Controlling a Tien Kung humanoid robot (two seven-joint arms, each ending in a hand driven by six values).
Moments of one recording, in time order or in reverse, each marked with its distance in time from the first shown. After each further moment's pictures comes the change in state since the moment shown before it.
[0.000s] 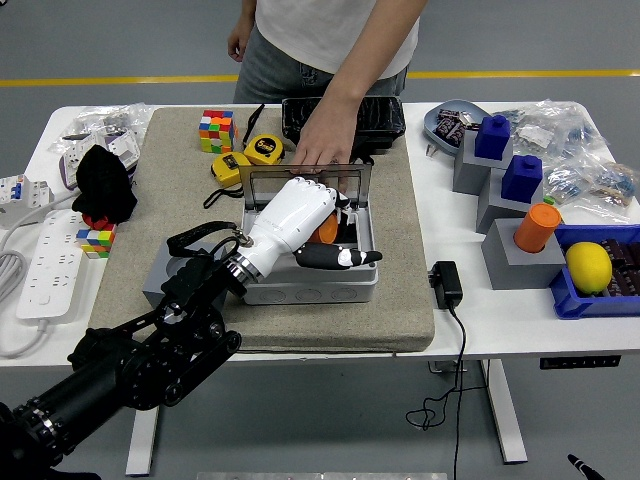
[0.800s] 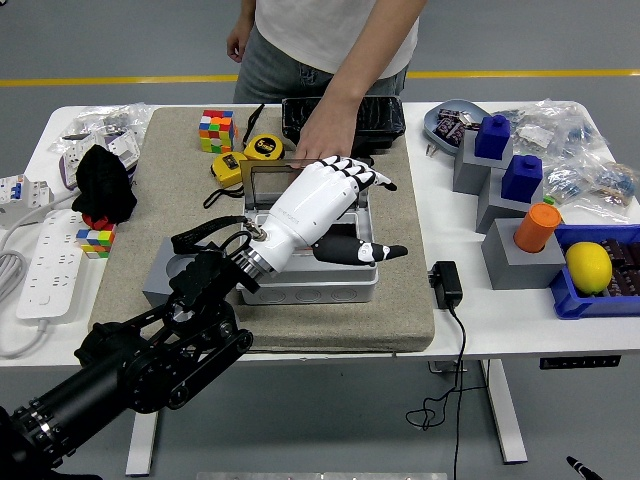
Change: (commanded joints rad) left arm 0.006 0.000 -0.002 -0.156 0.045 0.024 0.010; right arm -0.001 0.000 -0.001 0.000 0.000 0.000 0.000
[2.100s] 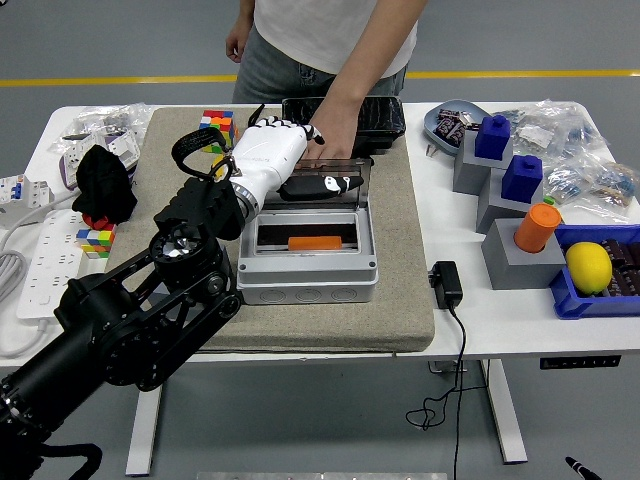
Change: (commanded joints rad) left arm -0.061 0.039 -0.129 -0.312 0.102 -0.648 0.765; right arm -0.001 0.003 0.012 0.000 -0.005 0.000 -0.002
